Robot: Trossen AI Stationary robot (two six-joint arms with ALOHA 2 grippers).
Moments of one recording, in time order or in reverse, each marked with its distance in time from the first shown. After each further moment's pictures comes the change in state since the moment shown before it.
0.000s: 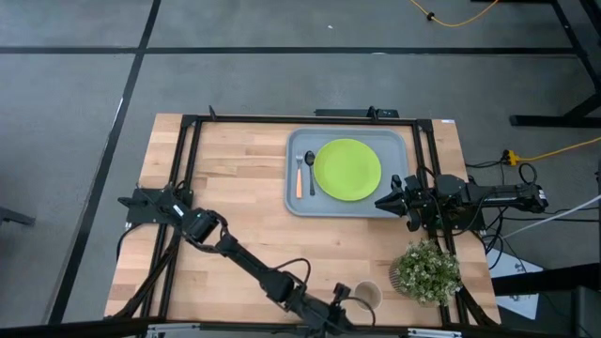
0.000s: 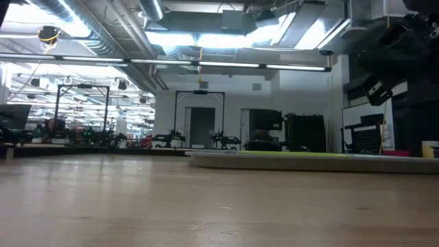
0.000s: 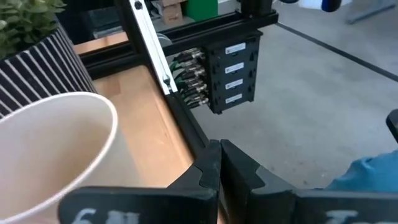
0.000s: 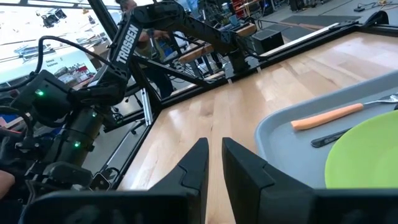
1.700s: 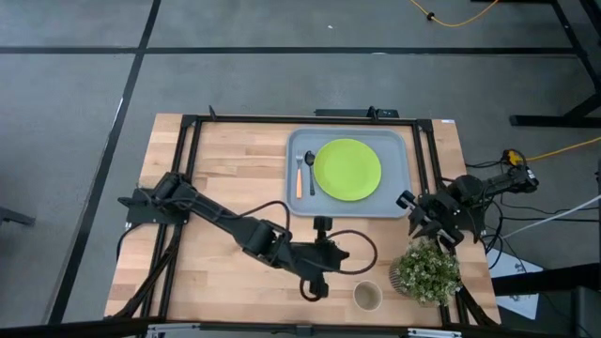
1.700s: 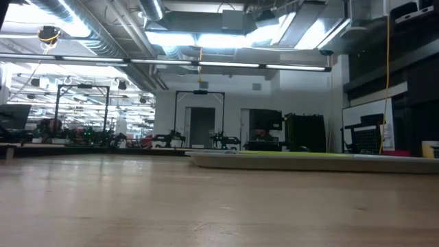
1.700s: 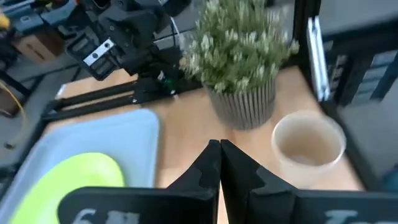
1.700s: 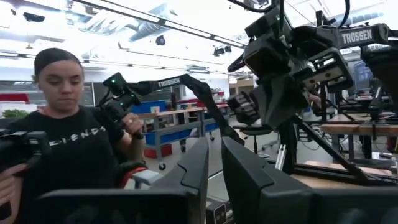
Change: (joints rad) left arm 0.125 -0.459 0.002 -0.629 -0.308 -0.024; right arm 0.276 0.000 0.000 0.404 -0.305 -0.206
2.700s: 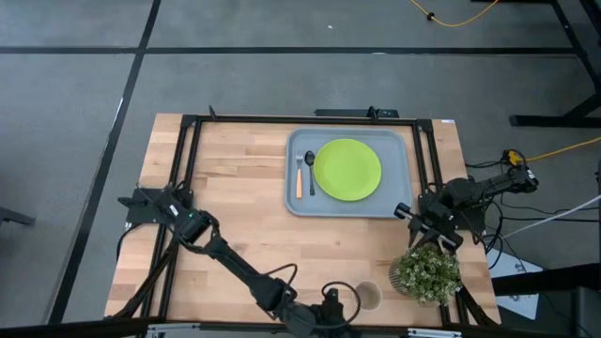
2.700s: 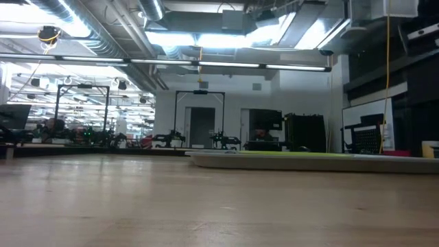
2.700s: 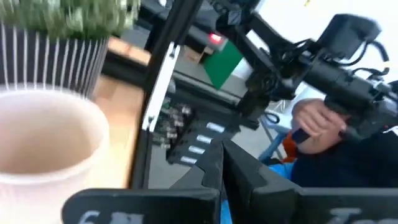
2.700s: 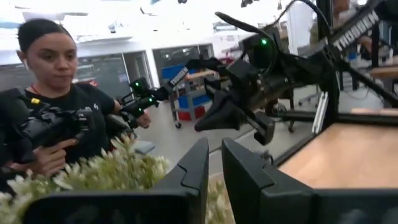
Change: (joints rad) left arm -0.176 0.397 0.002 0.752 0.124 -0.624; right arm 0.000 0.000 0.000 -0.175 -0.161 0.054
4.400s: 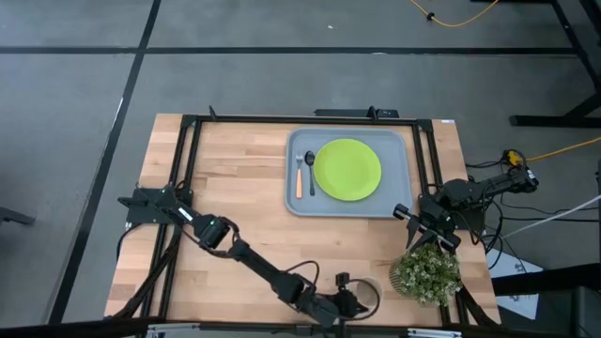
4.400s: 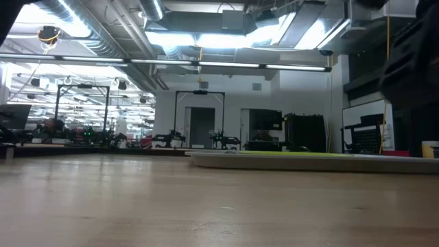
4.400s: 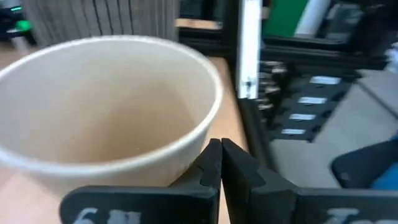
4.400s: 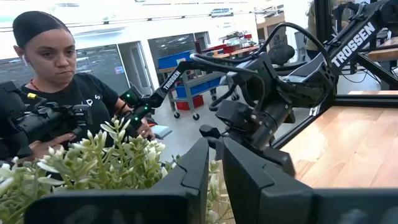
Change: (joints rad) left arm 0.077 0.226 0.166 -0.097 -0.080 0.334; right arm 0.000 0.000 0.000 -0.062 0.004 -0.003
